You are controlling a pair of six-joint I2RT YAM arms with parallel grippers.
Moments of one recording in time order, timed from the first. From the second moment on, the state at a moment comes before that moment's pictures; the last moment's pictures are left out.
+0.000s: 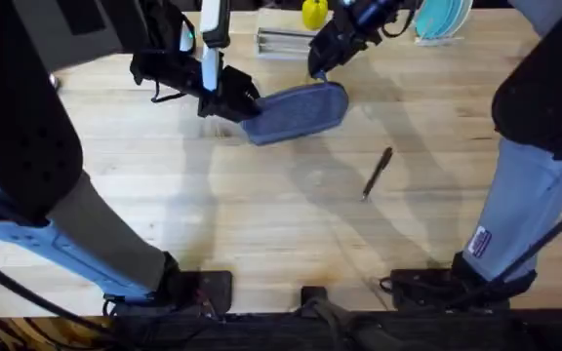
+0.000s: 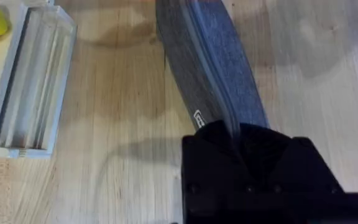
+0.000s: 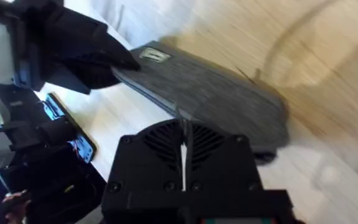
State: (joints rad) left arm 0.00 1.87 1.26 -0.88 0.90 1.59; right arm 0.26 2.19 2.08 -1.34 -0.63 -0.20
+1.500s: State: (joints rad) left arm 0.01 1.87 1.26 -0.89 0.89 1.59; right arm 0.49 2.19 2.09 -1.16 -0.57 -0.05
